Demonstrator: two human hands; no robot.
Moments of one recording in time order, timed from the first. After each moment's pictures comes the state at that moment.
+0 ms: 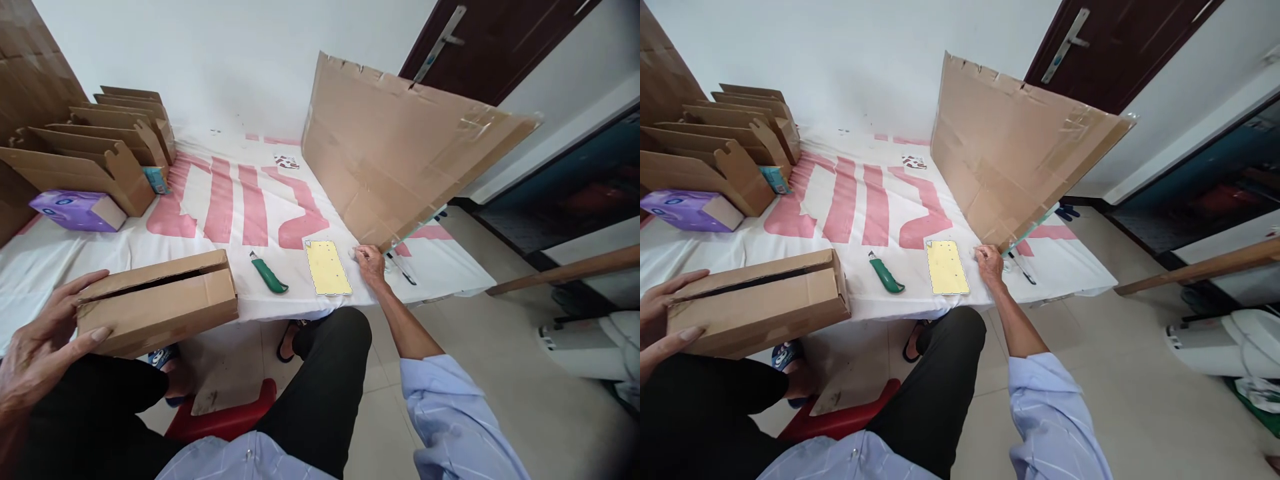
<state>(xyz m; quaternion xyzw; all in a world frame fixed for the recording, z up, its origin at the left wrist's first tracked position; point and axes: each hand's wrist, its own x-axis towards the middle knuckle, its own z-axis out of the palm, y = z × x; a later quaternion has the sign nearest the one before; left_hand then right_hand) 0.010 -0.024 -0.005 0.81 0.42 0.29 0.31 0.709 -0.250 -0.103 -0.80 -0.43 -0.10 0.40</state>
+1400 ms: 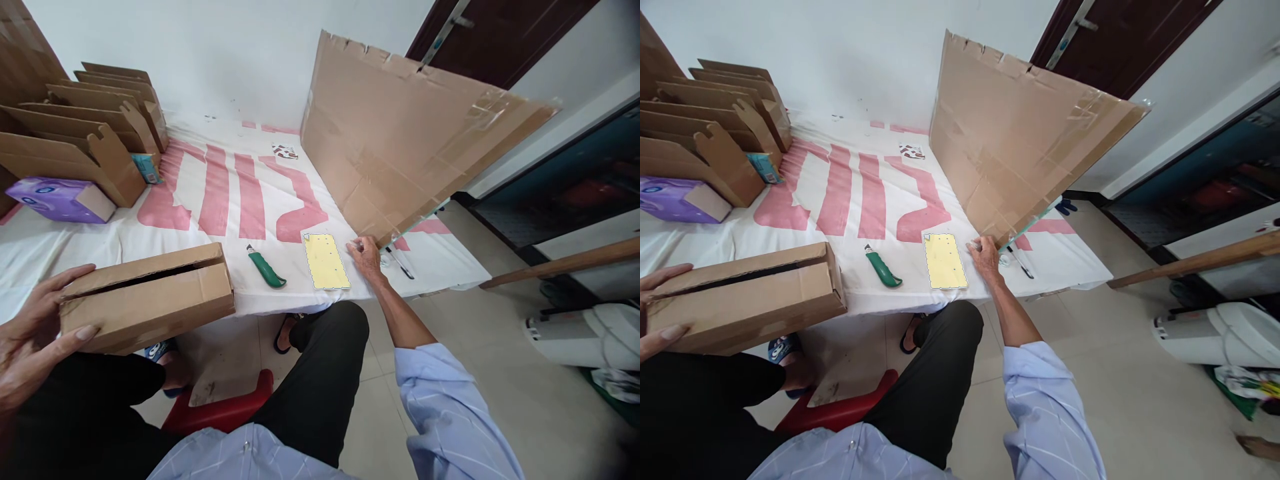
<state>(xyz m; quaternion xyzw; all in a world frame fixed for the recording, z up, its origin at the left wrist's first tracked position) 0.016 -0.033 0.005 0.80 0.42 0.28 0.32 0.702 -0.244 -0.103 -0.84 -0.41 -0.08 0.35</state>
